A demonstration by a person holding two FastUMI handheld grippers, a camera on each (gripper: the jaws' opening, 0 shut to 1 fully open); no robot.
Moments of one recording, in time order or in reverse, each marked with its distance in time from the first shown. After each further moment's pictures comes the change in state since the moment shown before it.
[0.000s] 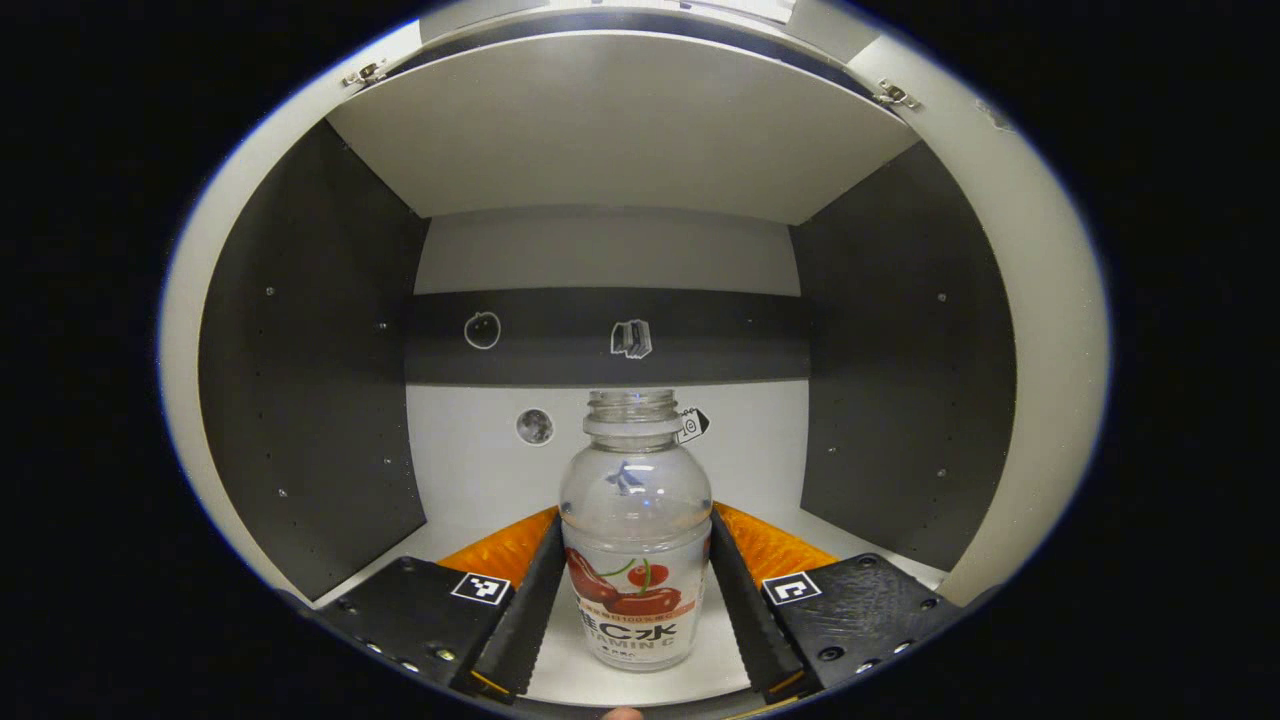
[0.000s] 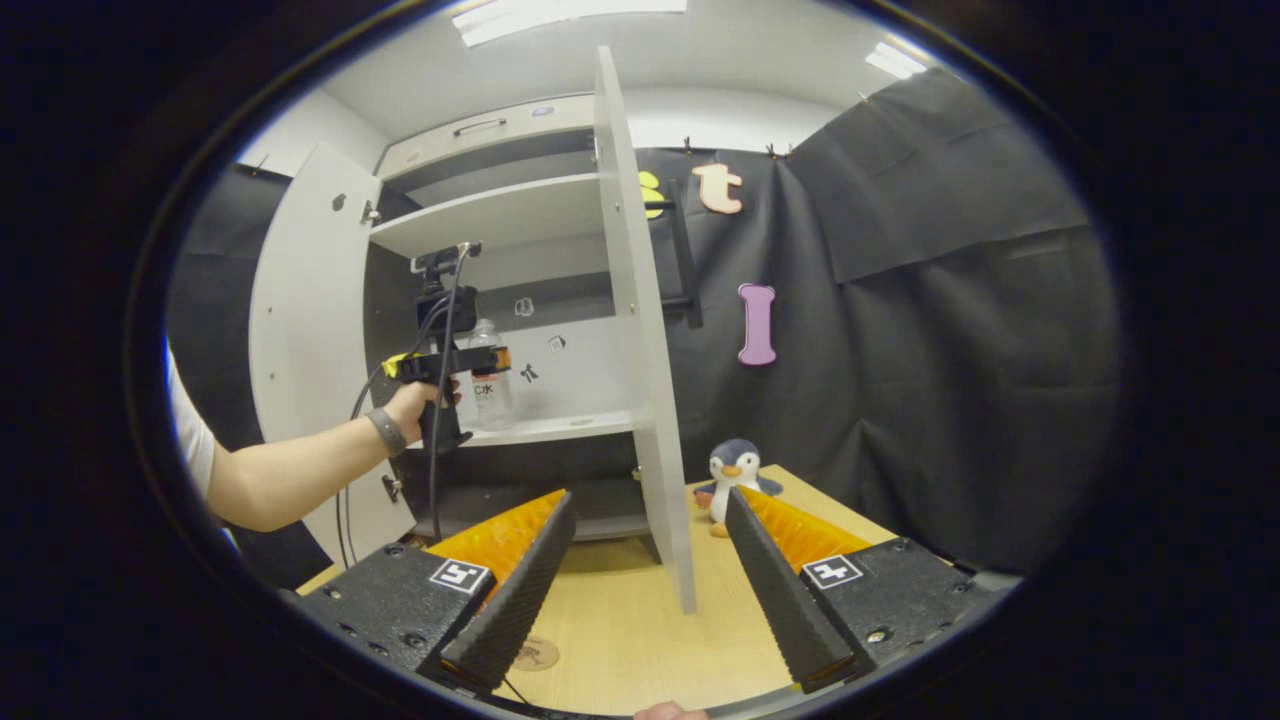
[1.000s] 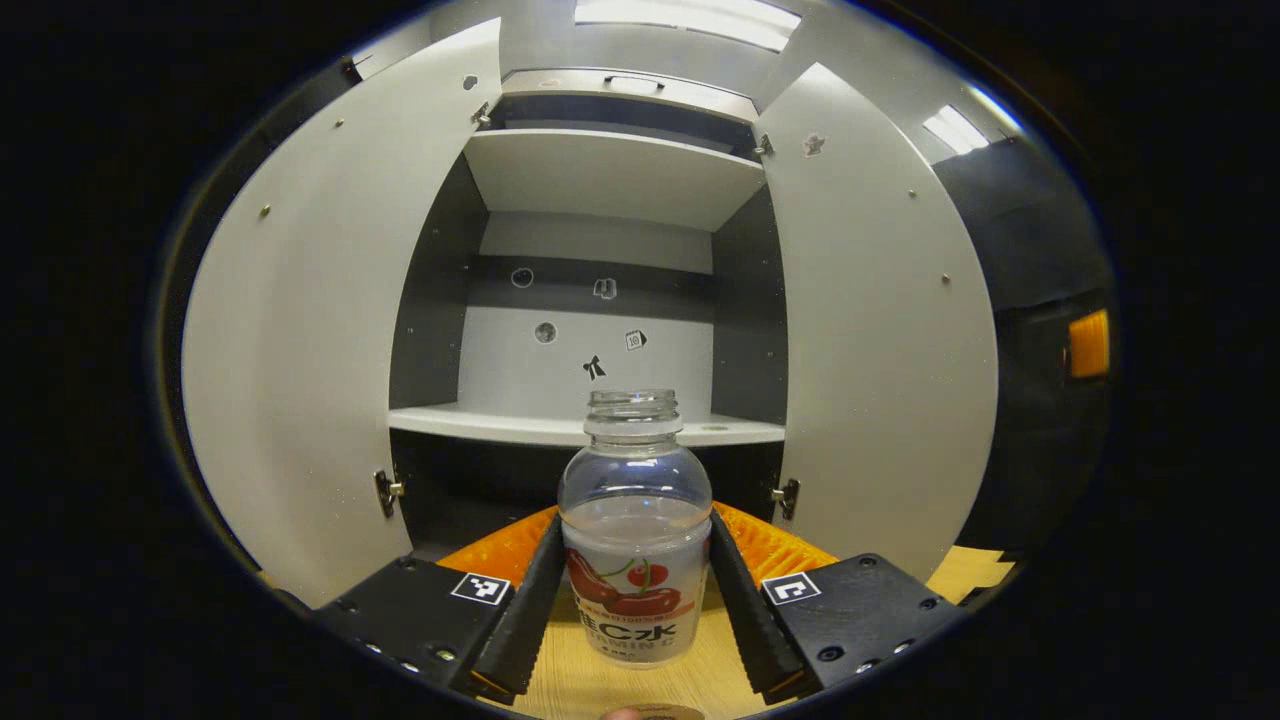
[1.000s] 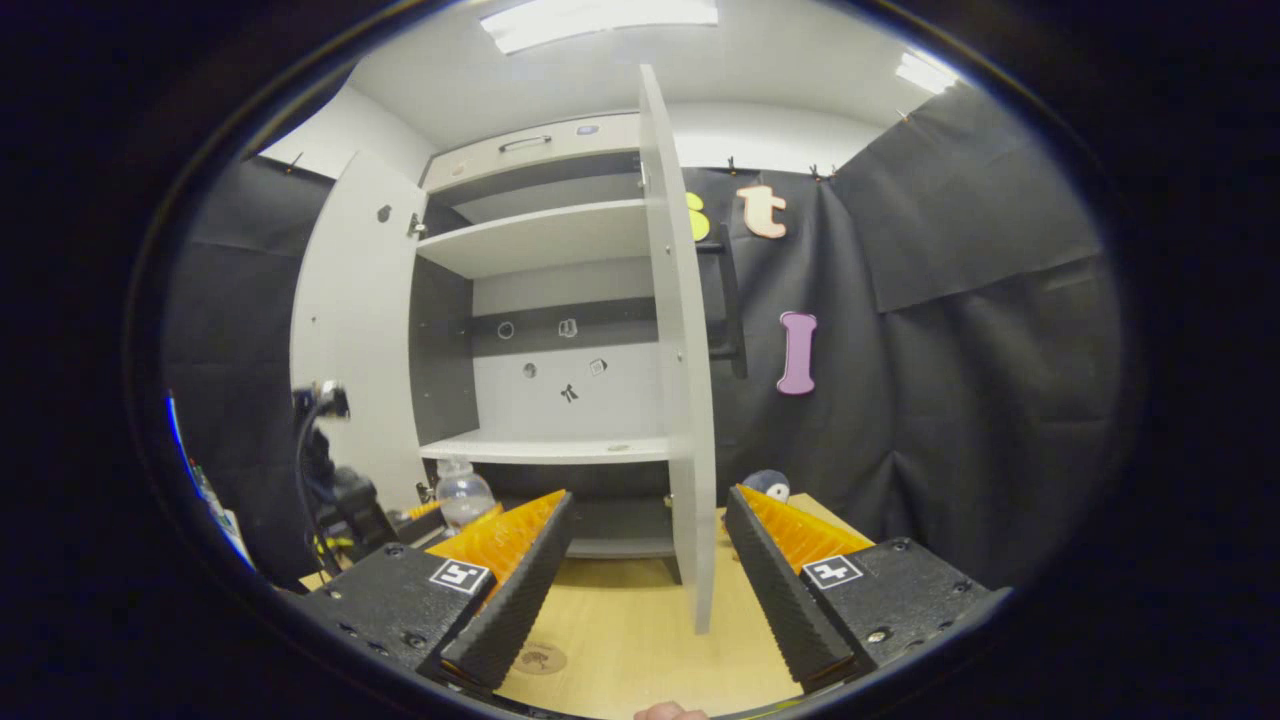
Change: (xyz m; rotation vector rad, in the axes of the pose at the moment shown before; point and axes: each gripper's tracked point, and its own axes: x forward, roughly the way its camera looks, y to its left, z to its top) left arm -0.258 -0.060 -0.144 -0.068 -0.014 -0.044; right arm -0.009 0.021 0.034 -0.063 -0.047 0.115
